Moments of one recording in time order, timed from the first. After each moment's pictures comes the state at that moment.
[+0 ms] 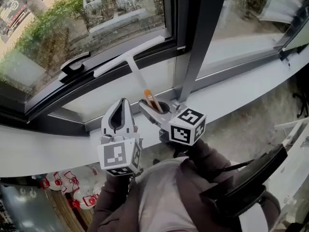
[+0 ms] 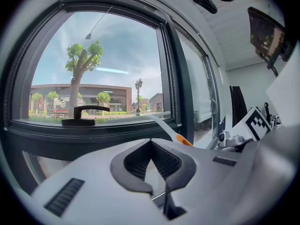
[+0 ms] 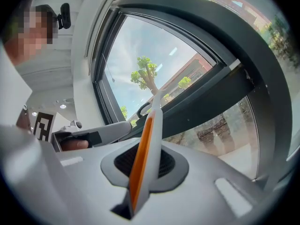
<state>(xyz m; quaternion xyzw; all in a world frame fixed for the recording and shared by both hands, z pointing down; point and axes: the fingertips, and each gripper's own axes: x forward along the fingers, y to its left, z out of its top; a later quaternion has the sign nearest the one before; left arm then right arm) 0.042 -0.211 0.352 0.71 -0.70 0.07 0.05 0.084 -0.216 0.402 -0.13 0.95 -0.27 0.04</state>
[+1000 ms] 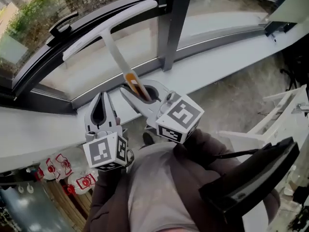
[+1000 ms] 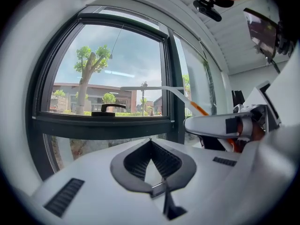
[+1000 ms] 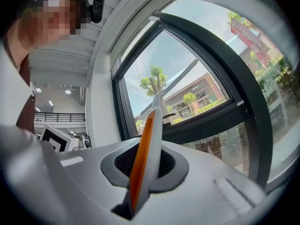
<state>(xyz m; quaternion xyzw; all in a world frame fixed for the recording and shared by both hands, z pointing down) 0.037 -0.068 0.370 0.70 -0.71 0.04 0.06 0.104 -0.076 0.346 -0.17 0.97 -0.15 0.07</state>
